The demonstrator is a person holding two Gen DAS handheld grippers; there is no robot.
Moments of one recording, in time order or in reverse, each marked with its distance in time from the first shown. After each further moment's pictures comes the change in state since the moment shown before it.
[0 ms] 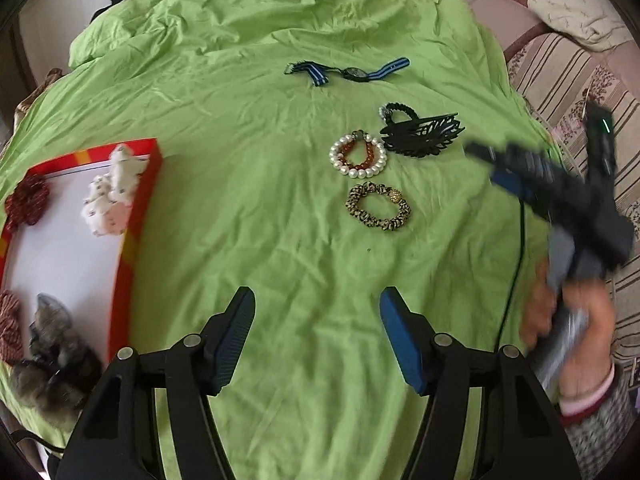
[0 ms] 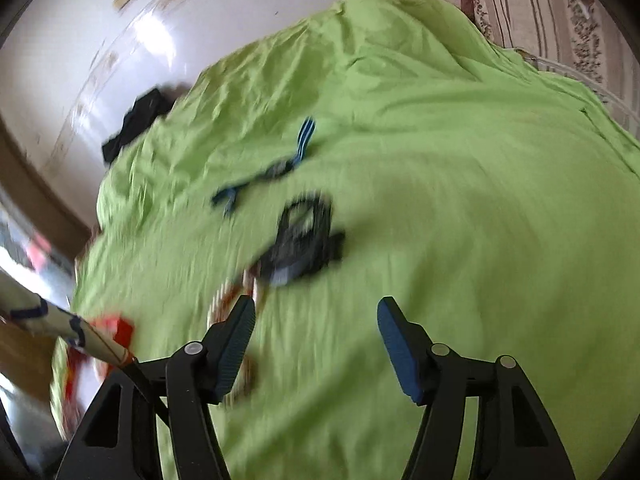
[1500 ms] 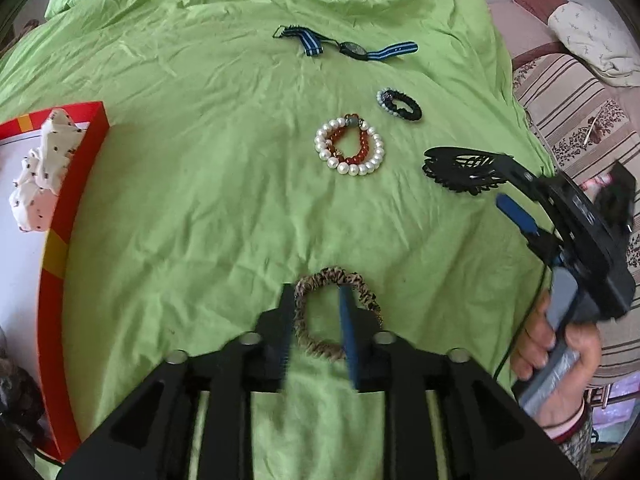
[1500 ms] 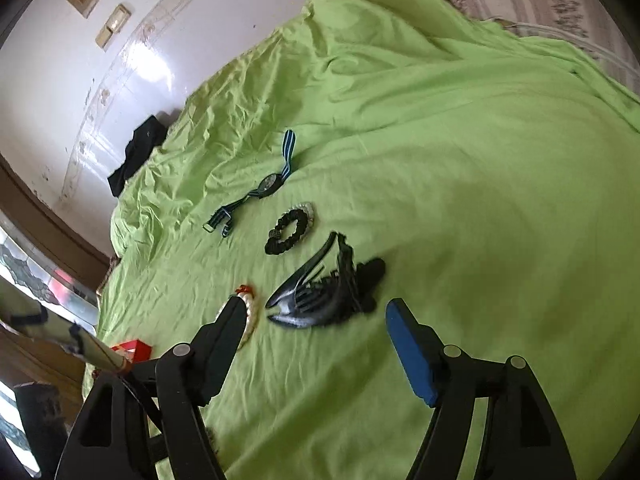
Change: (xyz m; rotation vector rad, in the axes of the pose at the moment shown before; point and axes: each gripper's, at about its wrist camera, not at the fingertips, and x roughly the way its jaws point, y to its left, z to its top) left arm 0.056 0.013 0.020 -0.094 0.087 -0.147; right arm 0.004 -0.031 0.000 0.089 0.007 0.078
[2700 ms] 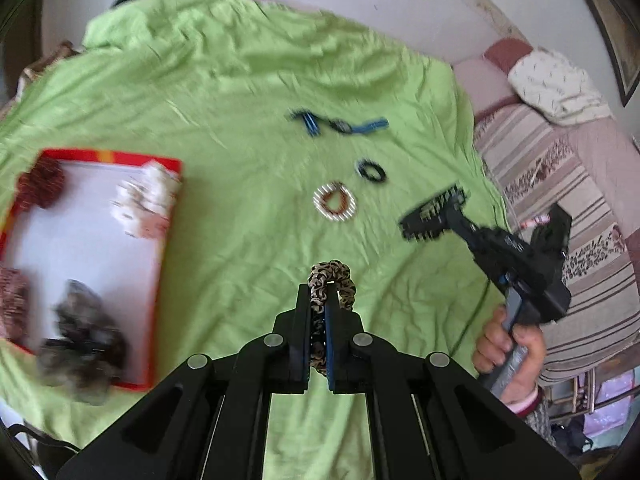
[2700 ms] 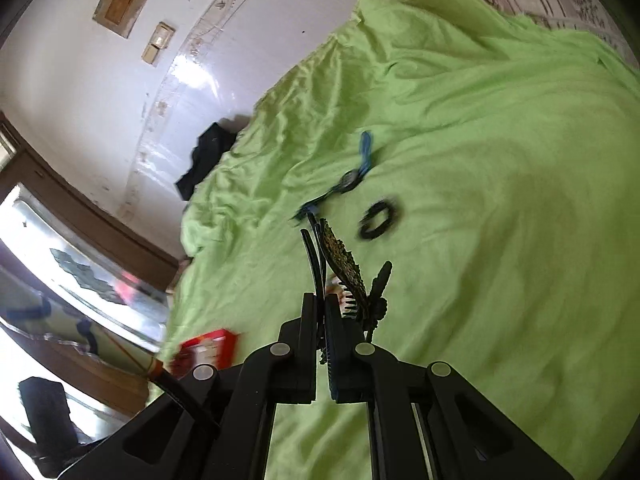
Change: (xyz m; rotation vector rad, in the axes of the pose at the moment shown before) left arm -0.156 0.020 -0.030 -0.027 -0.199 -0.042; right arm -0.060 0.035 -0.014 0.073 0.021 0.282
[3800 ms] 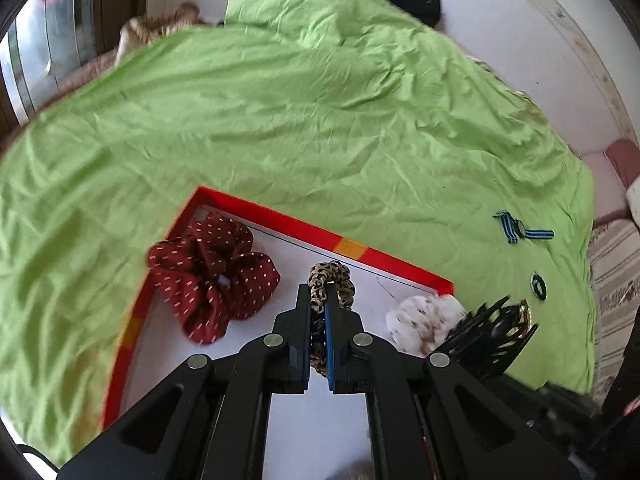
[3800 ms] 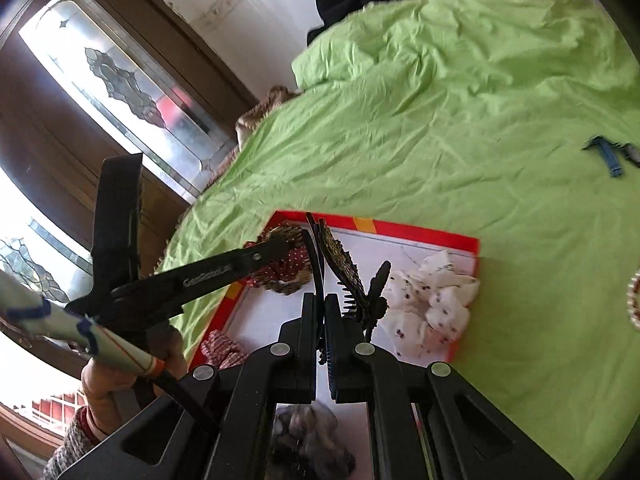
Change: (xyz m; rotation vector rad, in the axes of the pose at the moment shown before) left arm 0.036 0.274 0.102 -0.246 -0.019 0.200; right arm 0.241 0.273 -0.141 -0.458 0.454 0.050
